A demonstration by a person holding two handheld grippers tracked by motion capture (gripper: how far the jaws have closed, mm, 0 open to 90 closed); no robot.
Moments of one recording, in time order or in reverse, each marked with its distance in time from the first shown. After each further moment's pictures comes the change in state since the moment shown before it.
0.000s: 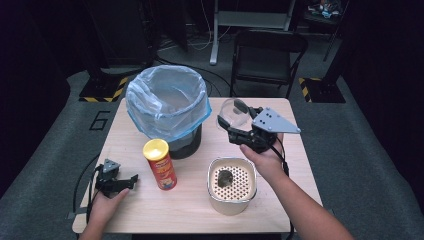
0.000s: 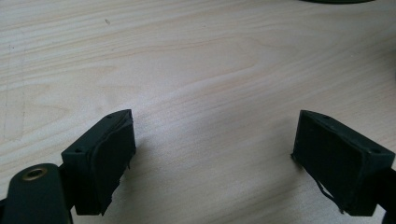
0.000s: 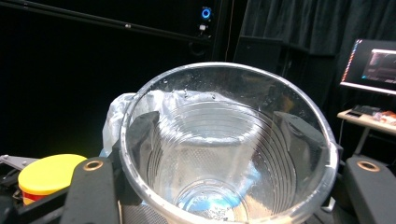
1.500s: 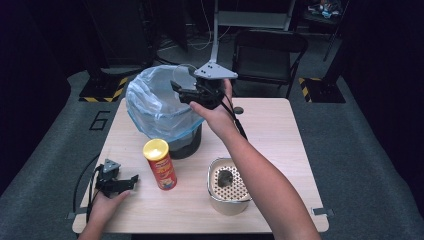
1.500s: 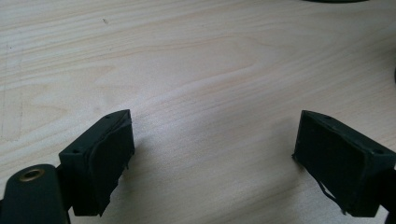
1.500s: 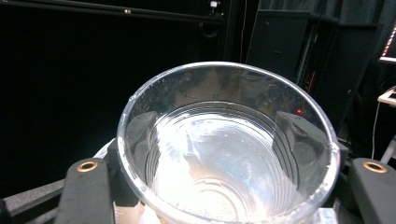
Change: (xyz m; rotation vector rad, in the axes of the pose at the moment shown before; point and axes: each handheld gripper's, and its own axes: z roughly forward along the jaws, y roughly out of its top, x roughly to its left) left arm -0.001 0.000 0.001 -0.010 0.002 -0.002; right arm 0.009 0.043 0.149 0.105 0.048 0.046
